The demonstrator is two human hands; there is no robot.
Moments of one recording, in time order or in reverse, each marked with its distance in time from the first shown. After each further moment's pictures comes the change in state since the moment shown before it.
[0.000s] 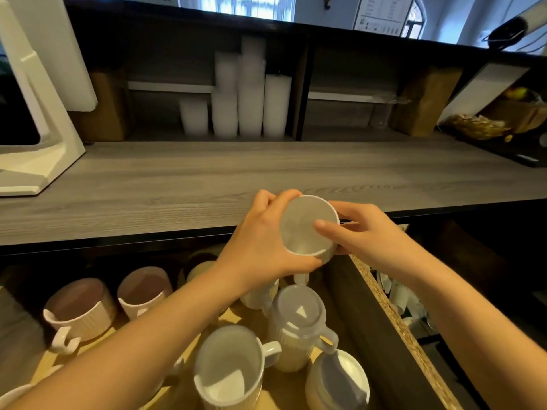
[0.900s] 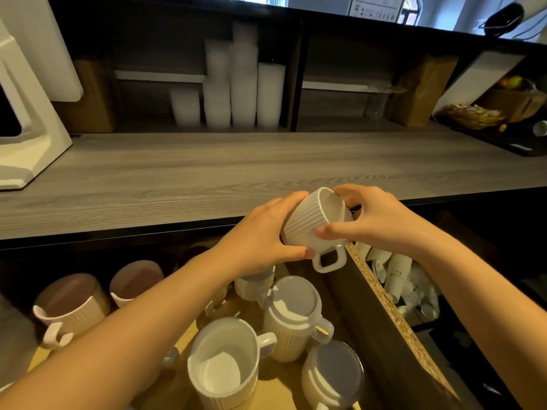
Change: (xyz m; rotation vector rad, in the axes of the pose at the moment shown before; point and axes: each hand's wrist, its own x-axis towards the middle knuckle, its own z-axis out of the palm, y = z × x) left_hand 0.019 -0.019 0.014 0.046 -0.181 0.089; right_hand 0.009 0.007 -0.024 -0.395 0.008 0.120
